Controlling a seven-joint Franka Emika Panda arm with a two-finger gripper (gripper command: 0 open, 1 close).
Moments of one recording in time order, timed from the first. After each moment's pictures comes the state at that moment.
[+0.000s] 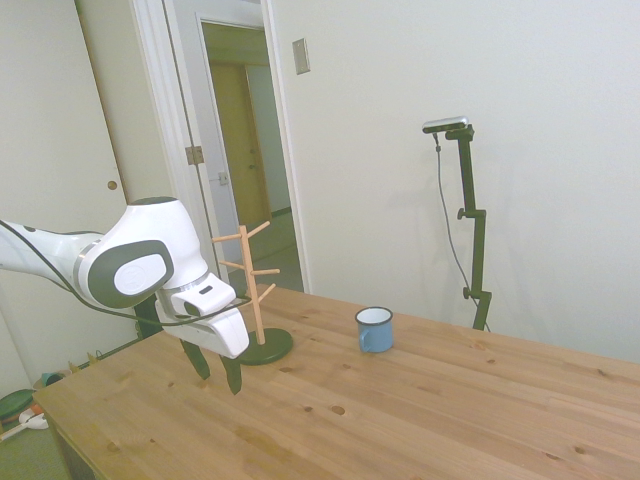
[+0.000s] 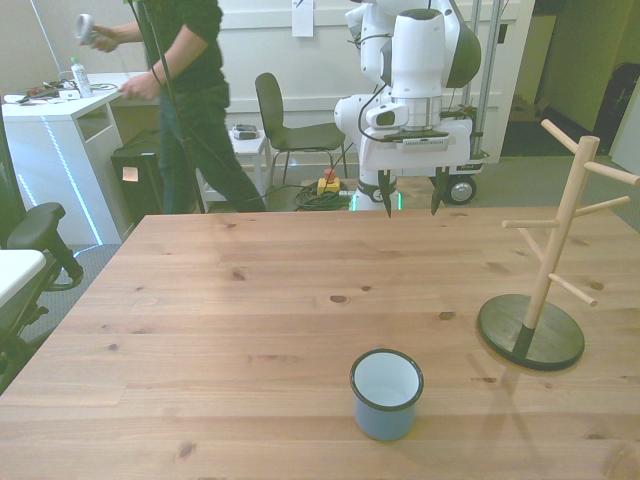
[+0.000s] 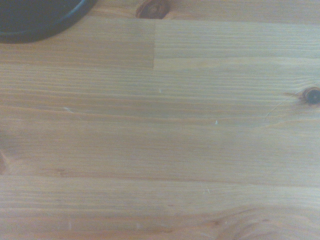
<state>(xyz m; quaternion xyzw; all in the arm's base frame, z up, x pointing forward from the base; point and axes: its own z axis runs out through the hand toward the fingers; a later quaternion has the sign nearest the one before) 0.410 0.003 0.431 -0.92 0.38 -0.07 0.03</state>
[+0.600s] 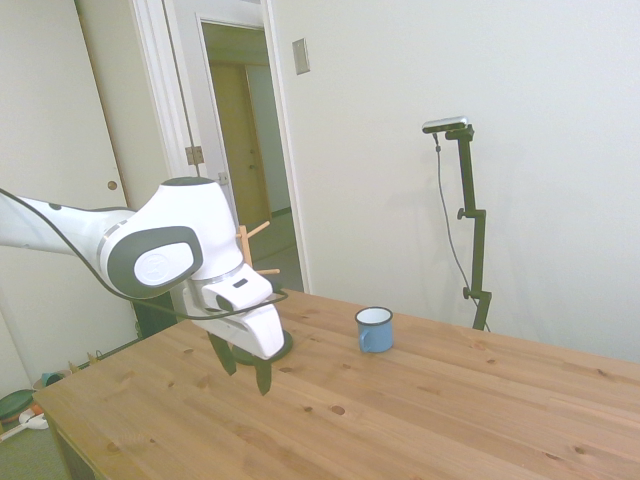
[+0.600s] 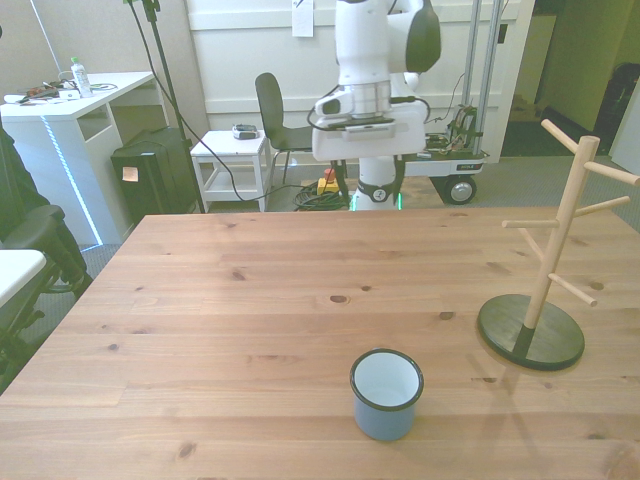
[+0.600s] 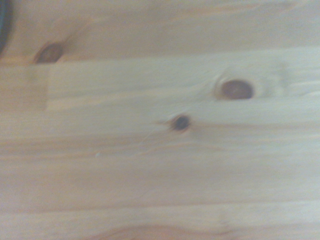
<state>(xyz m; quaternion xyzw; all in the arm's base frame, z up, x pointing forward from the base) 0.422 -0.126 0.483 -0.90 0.43 -0.07 0.06</state>
